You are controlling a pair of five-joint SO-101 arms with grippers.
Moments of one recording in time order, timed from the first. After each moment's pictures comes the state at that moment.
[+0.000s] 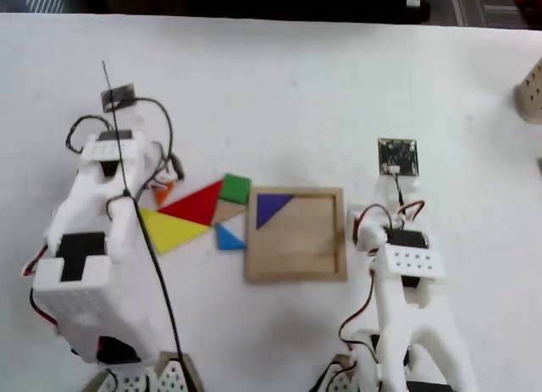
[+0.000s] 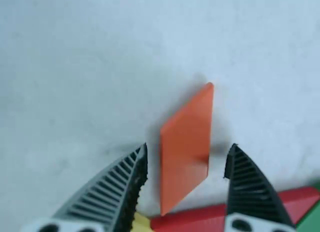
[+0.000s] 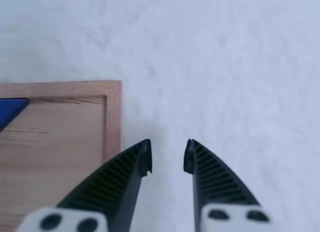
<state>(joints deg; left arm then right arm) -10.0 17.6 17.7 52.6 14.7 1.7 -34.2 66.3 33.5 4.9</state>
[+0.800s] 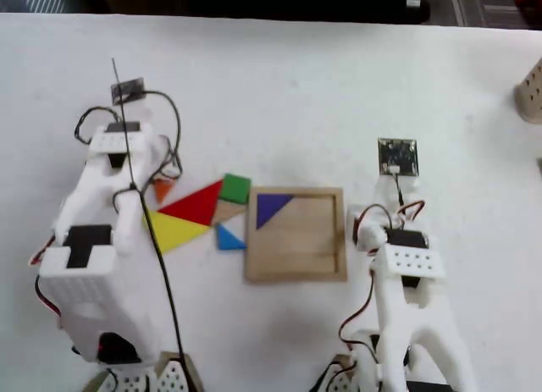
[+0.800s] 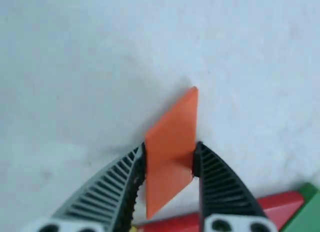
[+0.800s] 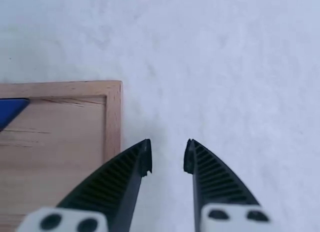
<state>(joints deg) -8.7 22.2 11.3 55.2 14.7 1.7 -34.2 66.3 33.5 4.9</state>
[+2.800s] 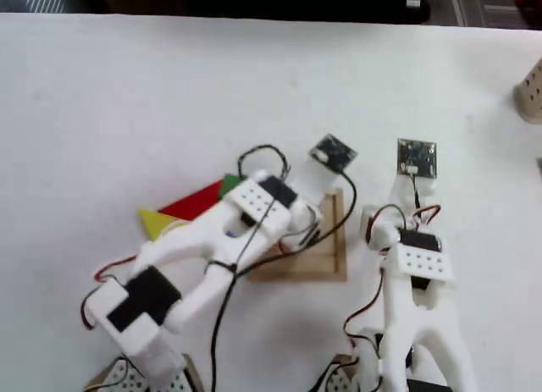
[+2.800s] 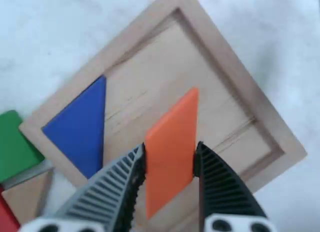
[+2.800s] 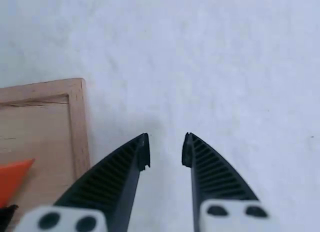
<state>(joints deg) 37.3 8.3 23.4 52.9 1.9 7.1 -34.2 66.3 33.5 4.9</state>
